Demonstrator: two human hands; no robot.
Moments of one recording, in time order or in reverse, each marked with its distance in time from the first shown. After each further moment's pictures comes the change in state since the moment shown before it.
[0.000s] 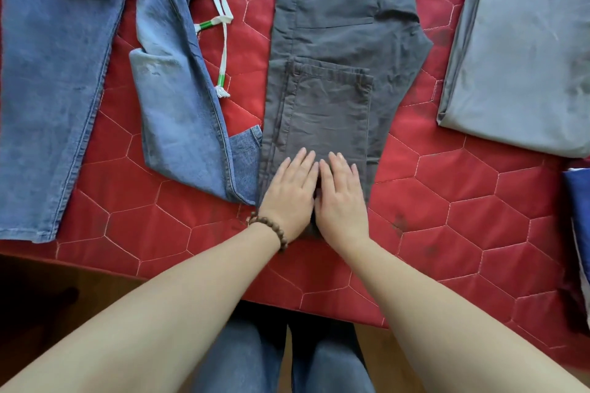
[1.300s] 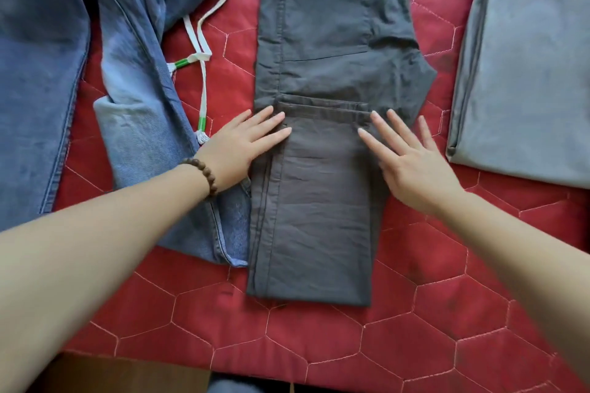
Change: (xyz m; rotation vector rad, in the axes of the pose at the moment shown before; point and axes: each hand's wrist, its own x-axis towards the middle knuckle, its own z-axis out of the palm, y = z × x) left_hand 0.124 -0.148 -0.047 0.162 -0.007 0.398; right_hand 0.124 0.135 -0.056 -0.372 -0.140 -0.322
